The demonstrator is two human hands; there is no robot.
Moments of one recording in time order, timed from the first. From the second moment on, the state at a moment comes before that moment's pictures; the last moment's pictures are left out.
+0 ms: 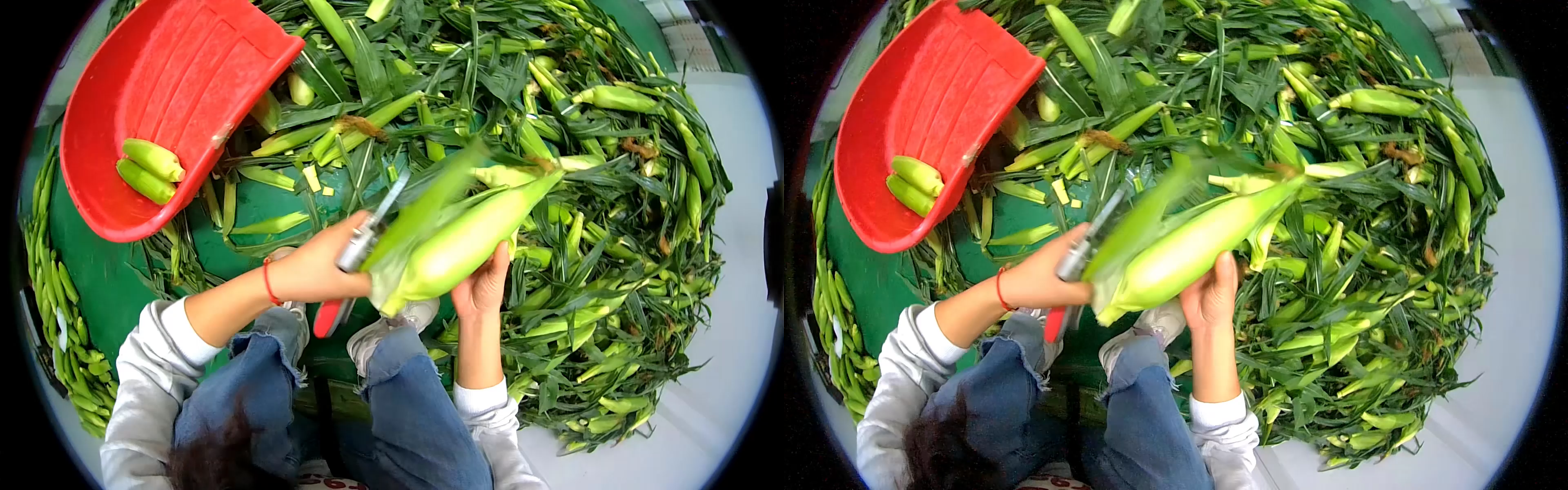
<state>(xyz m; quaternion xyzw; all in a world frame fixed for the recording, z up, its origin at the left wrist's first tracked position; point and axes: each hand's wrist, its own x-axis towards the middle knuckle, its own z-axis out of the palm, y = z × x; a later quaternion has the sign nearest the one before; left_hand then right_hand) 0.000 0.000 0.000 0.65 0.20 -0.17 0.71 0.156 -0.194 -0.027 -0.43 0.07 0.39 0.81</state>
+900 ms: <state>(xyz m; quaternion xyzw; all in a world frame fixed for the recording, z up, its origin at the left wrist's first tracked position) -0.004 0.032 -0.056 0.79 0.29 -0.10 0.53 0.177 -0.199 -0.027 -0.76 -0.25 0.40 0.45</state>
